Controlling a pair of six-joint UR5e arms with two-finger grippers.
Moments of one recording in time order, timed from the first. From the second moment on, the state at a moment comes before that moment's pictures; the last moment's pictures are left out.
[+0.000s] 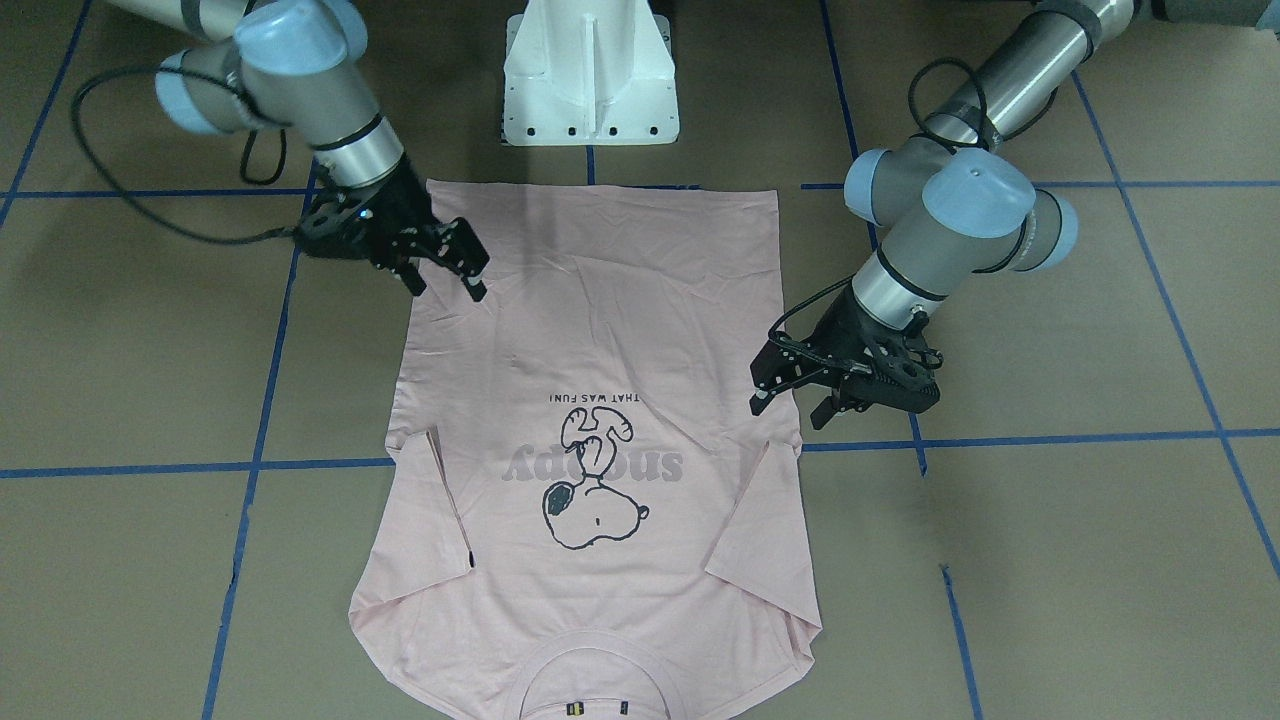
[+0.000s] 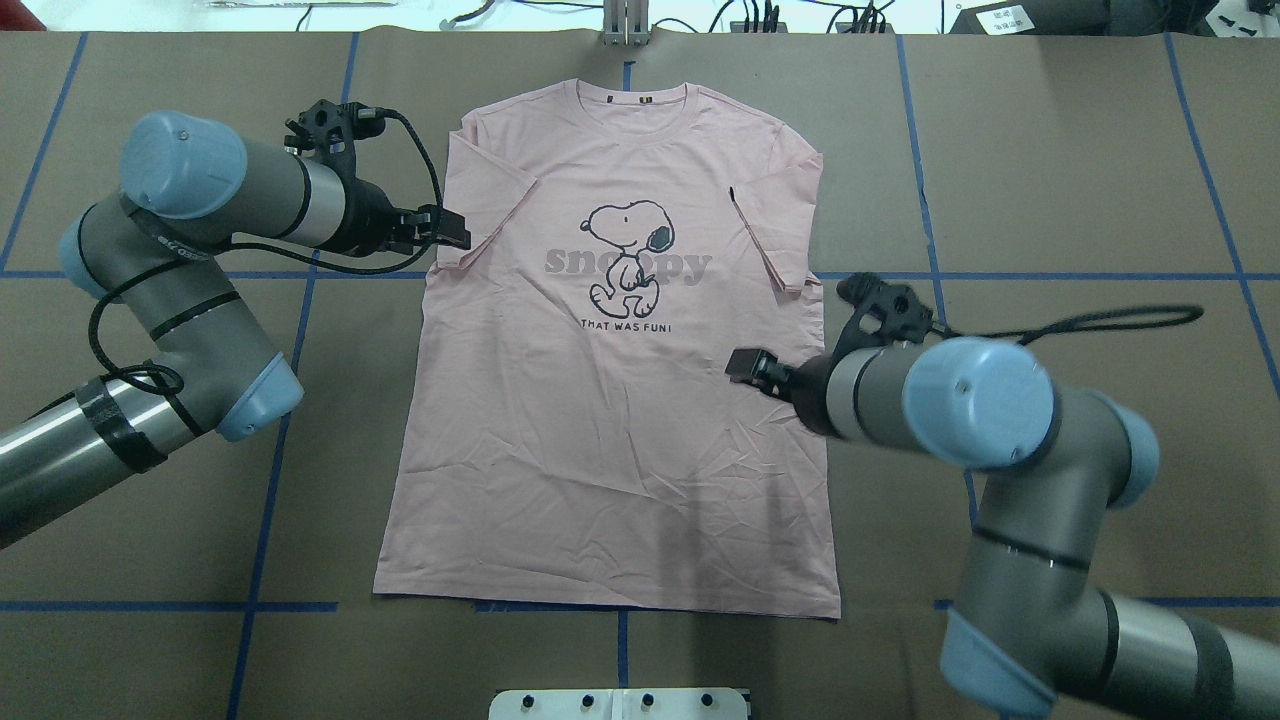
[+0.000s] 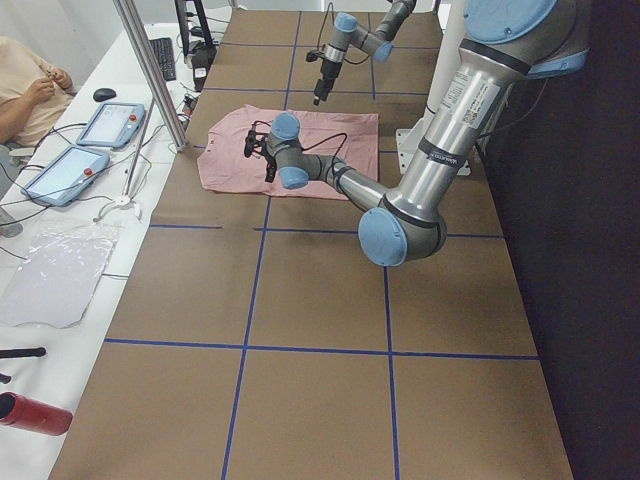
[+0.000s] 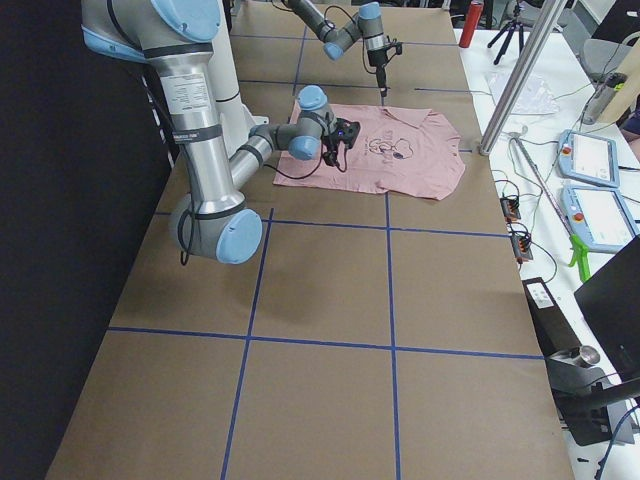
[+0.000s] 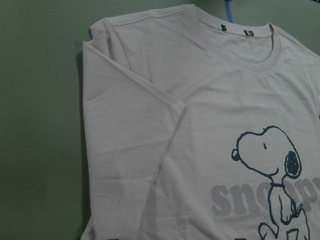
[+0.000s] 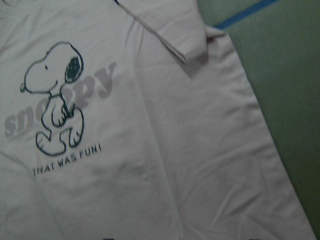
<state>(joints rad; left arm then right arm) -0.78 -2.06 -1.45 -2.38 -1.99 -1.16 0.39 -1.28 1.96 -1.20 1.57 1.76</state>
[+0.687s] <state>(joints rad) -0.75 -1.99 -1.53 -2.37 -1.98 -1.21 0.04 -1.49 2.11 -1.33 1.31 2.06</state>
